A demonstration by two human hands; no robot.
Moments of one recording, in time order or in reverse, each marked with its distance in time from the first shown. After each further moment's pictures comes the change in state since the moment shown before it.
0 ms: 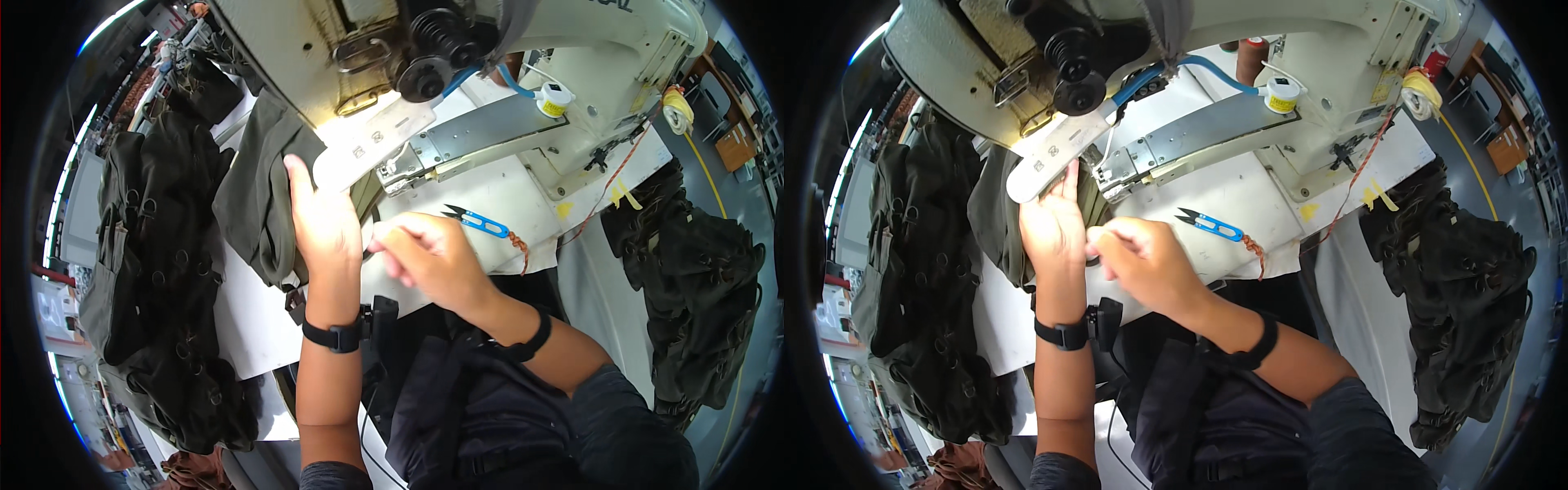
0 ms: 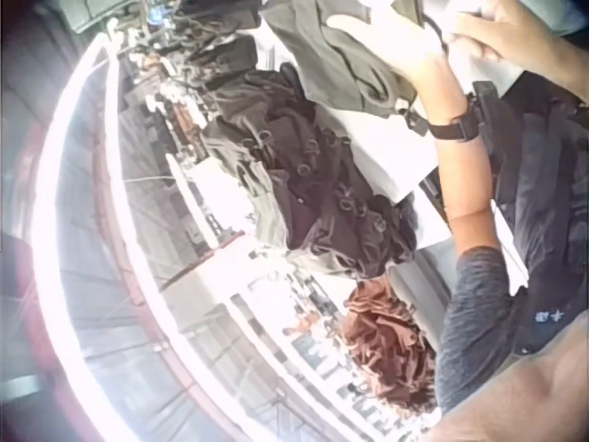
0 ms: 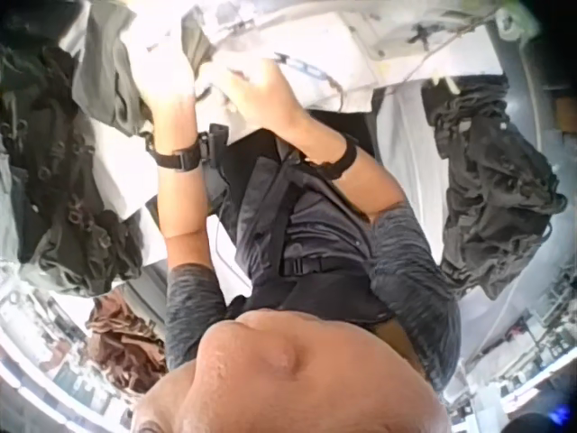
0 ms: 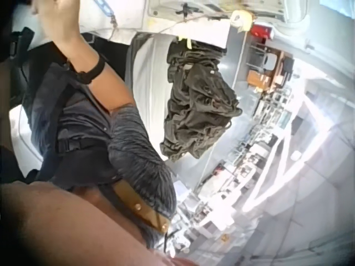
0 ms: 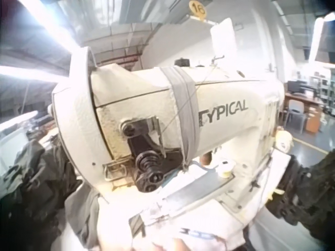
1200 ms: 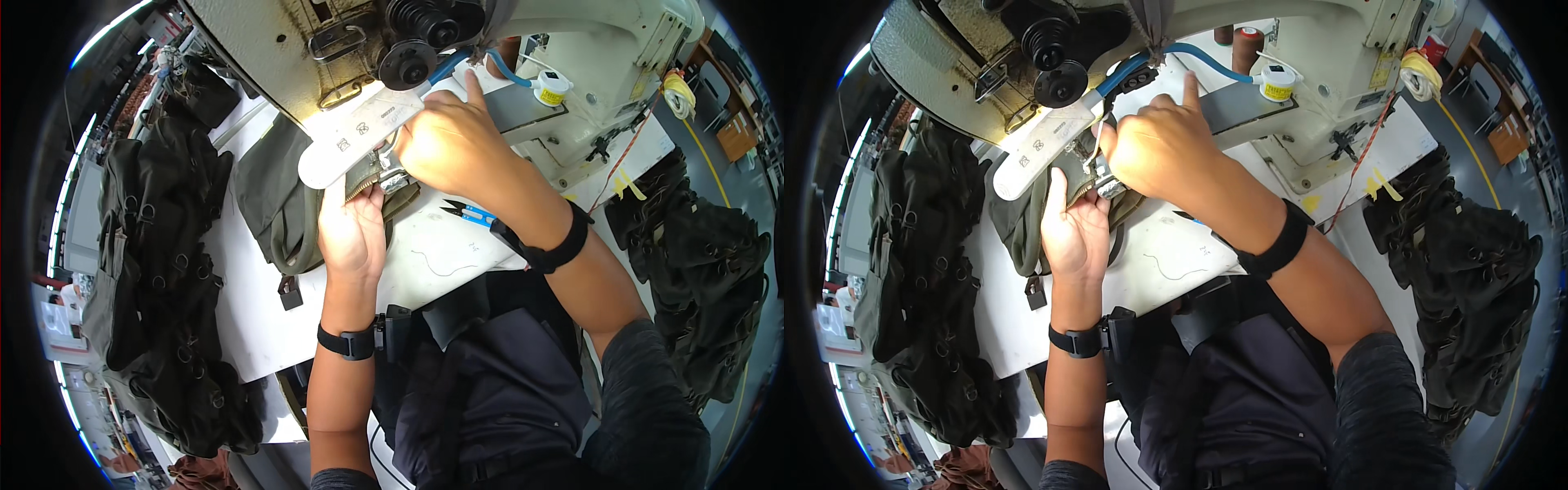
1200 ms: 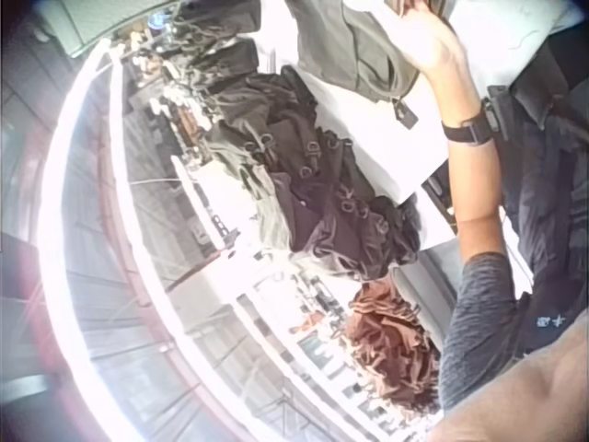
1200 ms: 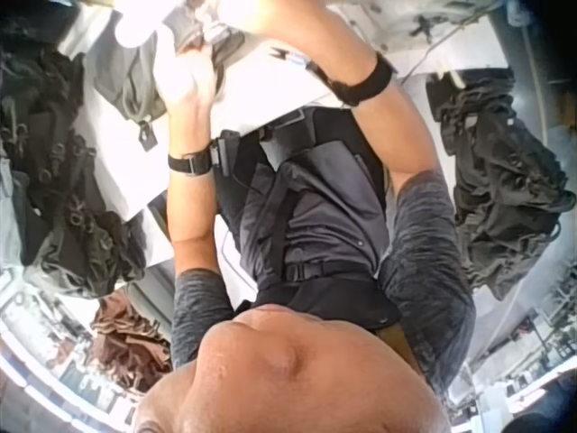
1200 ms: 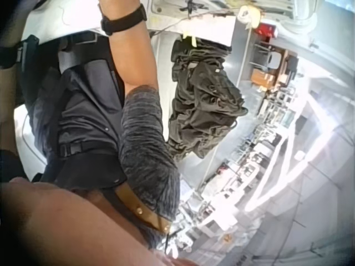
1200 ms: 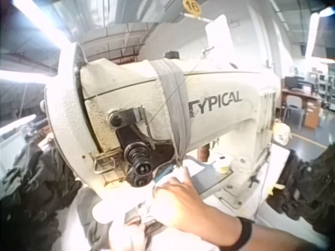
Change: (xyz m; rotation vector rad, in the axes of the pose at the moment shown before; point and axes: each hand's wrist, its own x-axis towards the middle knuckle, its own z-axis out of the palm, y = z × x) left_hand -0.016 -0.026 -0.012 -0.025 -0.126 -0.150; right_hand 0.082 -0.046 -0.062 -1.658 0.143 -0.719
